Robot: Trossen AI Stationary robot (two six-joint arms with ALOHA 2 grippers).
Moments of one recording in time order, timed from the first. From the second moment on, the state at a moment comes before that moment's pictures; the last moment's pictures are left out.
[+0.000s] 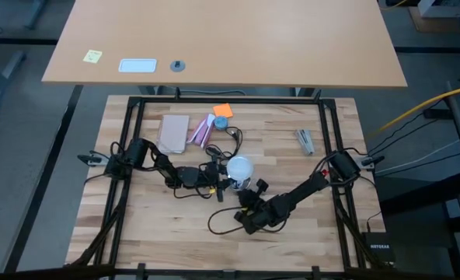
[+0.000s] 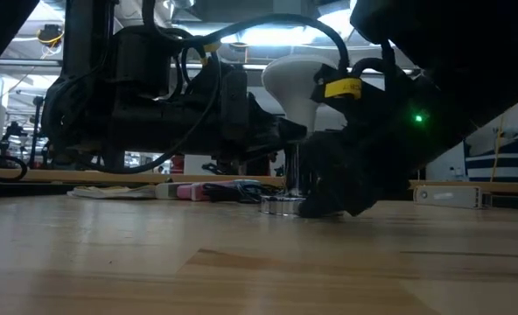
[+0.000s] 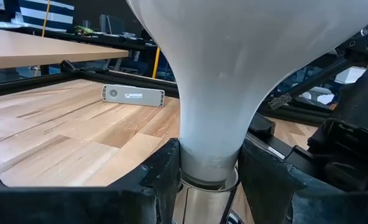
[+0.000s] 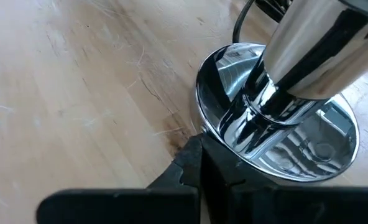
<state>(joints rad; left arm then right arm) -0.18 2.20 0.68 1.52 -0.35 -0.18 0.48 2.09 1.09 -0.13 0.85 0.84</state>
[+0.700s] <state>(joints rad) -0.18 2.20 0.68 1.52 -0.34 -0.18 0.48 2.09 1.08 0.06 0.81 0.69</state>
